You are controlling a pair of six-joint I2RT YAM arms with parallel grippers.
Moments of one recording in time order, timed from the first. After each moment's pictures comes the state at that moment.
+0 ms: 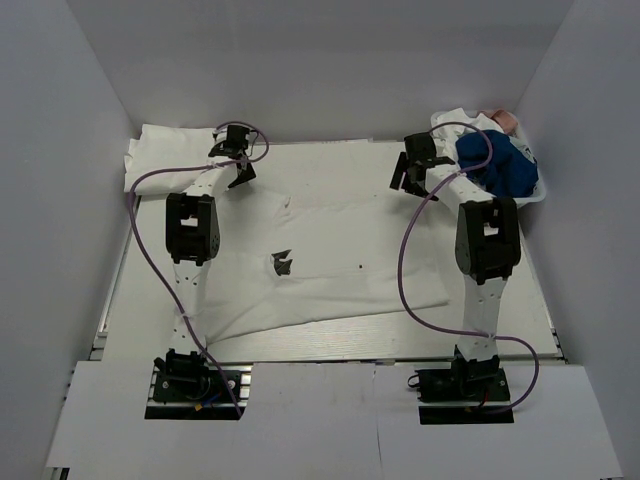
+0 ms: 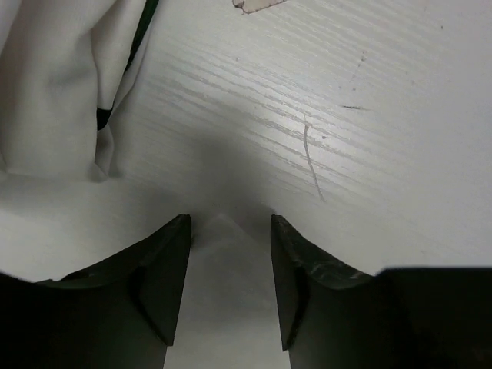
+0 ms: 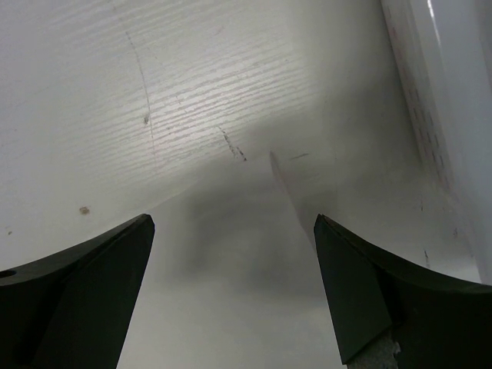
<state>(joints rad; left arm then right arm) -0.14 2.49 2.14 -0.57 -0.34 -0.49 0.23 2.11 1.66 -0.48 0.31 0.43</state>
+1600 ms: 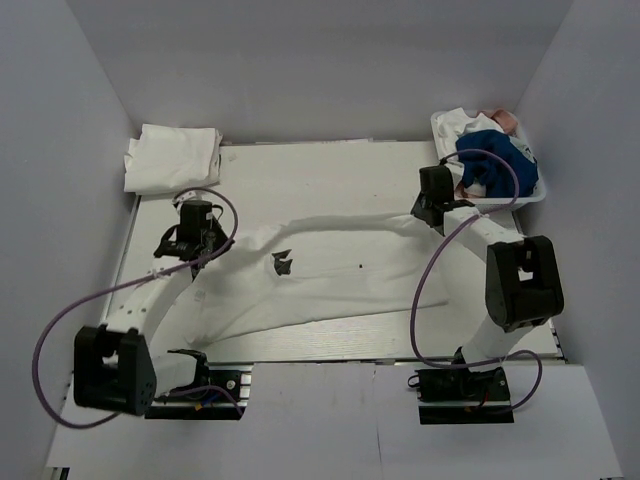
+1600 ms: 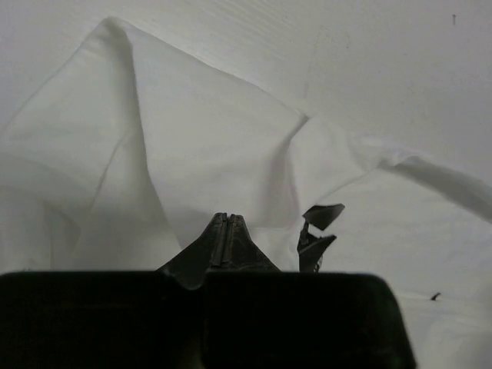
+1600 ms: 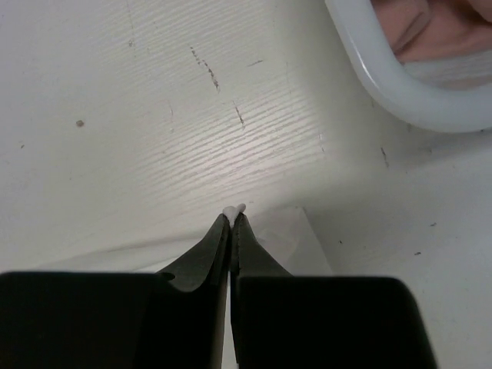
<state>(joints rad) -0.16 1.28 0.81 -0.31 -0.13 -0.62 0.25 1.71 1.10 -0.14 0.32 0.49</state>
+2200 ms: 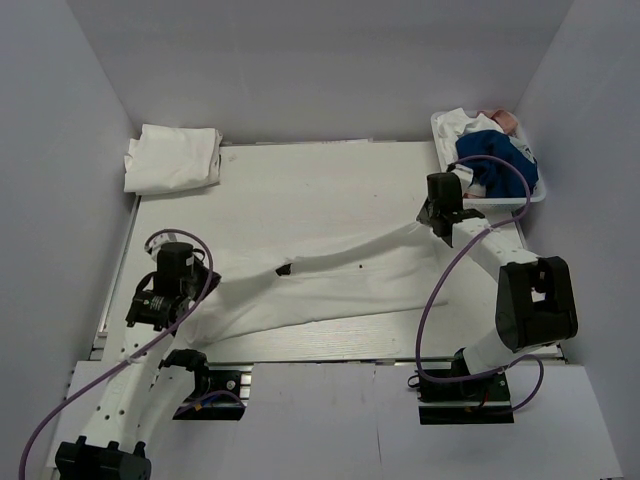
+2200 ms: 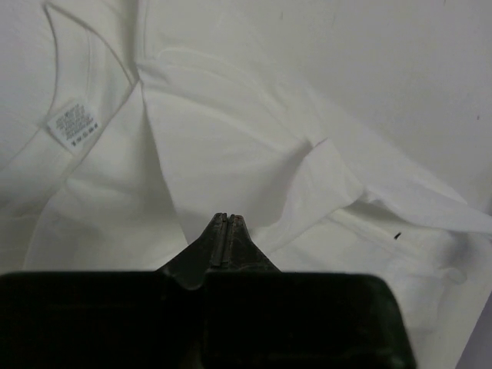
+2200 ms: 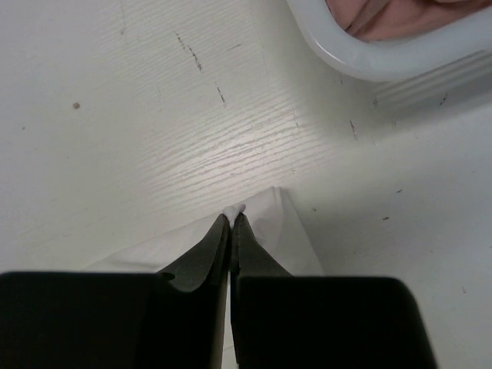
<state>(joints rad) -0.16 0.68 0.64 -0.68 -0.14 -0.85 0.24 1.54 0.98 -0.16 0.33 0.49</state>
